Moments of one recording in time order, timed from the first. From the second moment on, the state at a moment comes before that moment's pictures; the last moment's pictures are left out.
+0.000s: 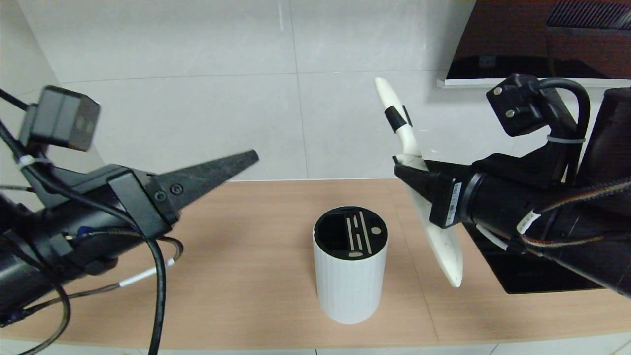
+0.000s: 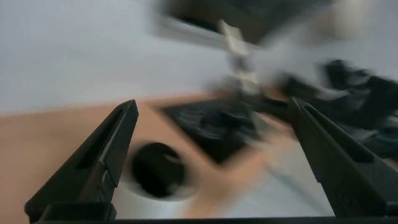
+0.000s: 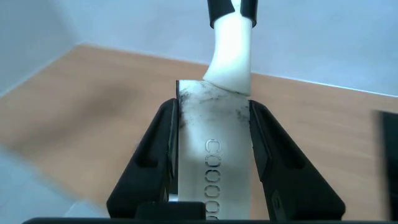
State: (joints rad) left arm -0.42 1.34 -0.54 -1.00 -0.49 -0.59; right arm 0.87 1.49 -0.89 -0.54 -0.31 0.13
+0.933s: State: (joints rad) left arm -0.50 1.59 -0.53 -1.17 -0.51 -0.59; right arm 1.10 1.67 -0.85 -0.68 -0.31 0.17
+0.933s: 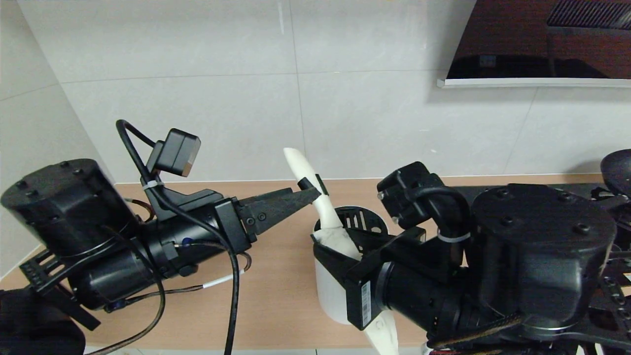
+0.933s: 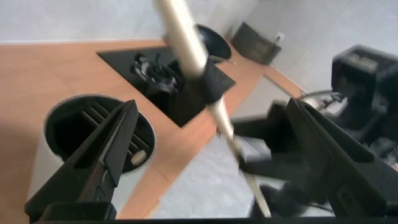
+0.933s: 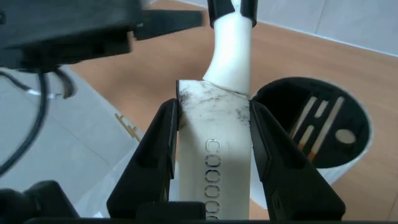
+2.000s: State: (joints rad) left arm -0.59 1.68 -0.54 -1.23 -0.36 -0.59; right arm 1.11 1.72 -0.84 -0.71 -0.31 0.17
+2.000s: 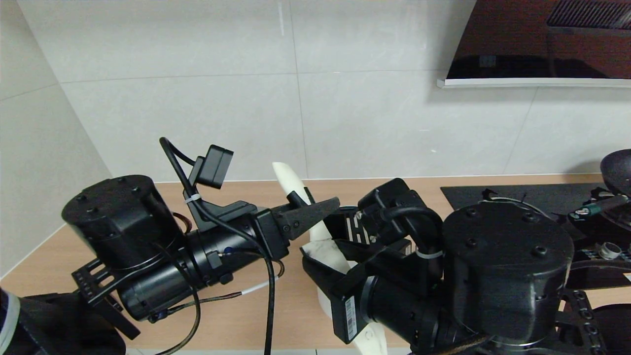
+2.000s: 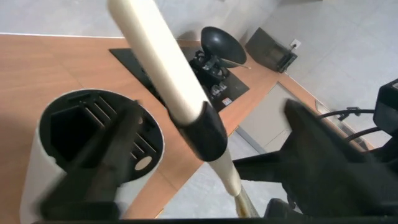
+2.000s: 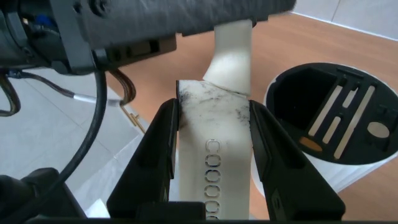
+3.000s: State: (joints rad) left arm -0.60 1.67 -0.54 -1.24 -0.36 -0.59; right arm 1.11 1.72 -0.84 -0.74 -0.34 0.17
